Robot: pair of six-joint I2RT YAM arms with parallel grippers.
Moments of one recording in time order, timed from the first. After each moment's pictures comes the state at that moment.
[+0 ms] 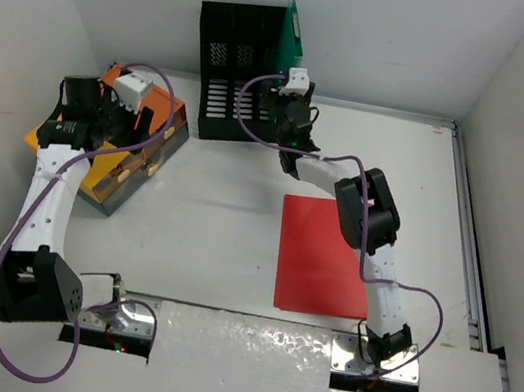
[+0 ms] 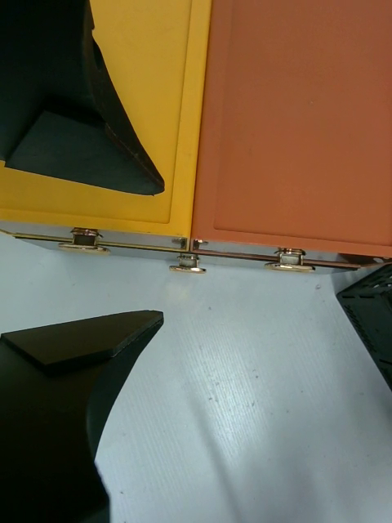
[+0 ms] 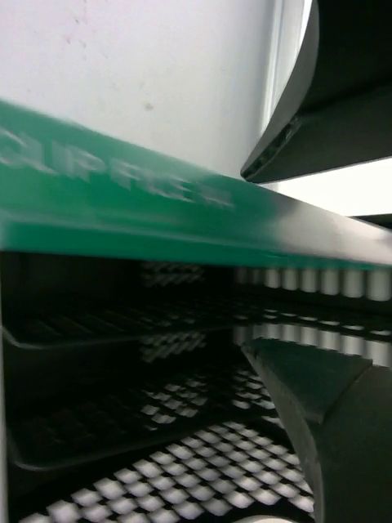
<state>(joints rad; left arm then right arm) 0.20 1.20 1.16 -0.64 0.36 0.40 0.56 2.39 1.71 0.89 0.41 -0.06</state>
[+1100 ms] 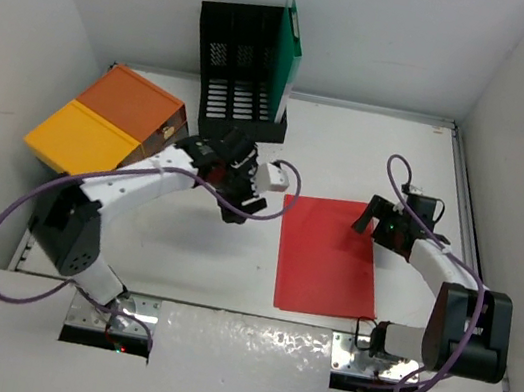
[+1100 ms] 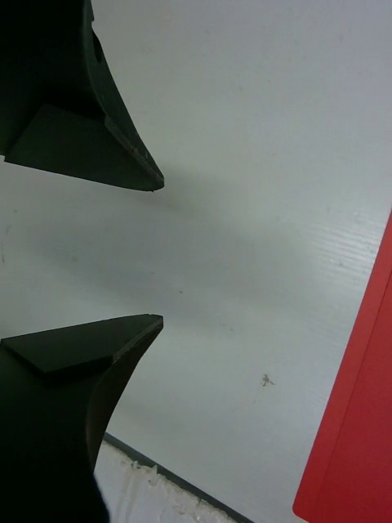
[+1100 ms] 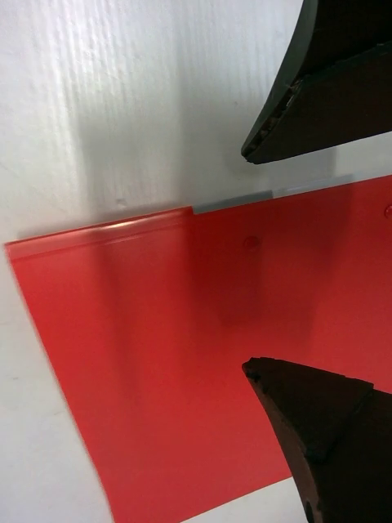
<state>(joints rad) -0.62 1.52 1.25 -0.82 0.30 0.50 -0.07 1.32 0.56 -0.14 -0.18 0.29</state>
